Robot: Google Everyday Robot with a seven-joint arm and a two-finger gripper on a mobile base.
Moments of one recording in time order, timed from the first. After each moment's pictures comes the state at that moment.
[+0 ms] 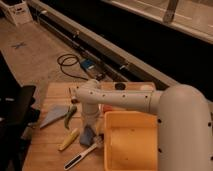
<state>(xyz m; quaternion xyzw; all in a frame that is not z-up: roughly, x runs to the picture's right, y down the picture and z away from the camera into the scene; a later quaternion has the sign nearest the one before) -0.074 0.222 0.792 -0.40 -0.23 -0.40 0.79</state>
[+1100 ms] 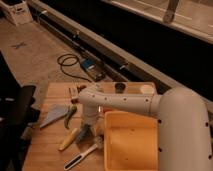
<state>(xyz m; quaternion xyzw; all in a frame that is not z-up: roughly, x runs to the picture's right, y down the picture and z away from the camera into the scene) -0.088 0.237 0.809 -0.37 -0.27 -0.41 0.79</state>
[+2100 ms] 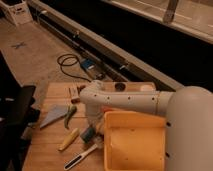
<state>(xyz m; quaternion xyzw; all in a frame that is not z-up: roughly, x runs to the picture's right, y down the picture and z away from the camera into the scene) -0.049 0.215 0.794 -0.39 -0.18 -0.34 0.84</state>
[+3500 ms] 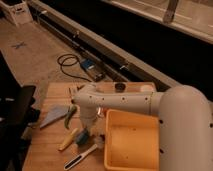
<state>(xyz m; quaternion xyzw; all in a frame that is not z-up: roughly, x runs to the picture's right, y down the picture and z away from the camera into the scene) -0.078 0.239 0.785 -0.41 -0.21 -0.35 0.82</state>
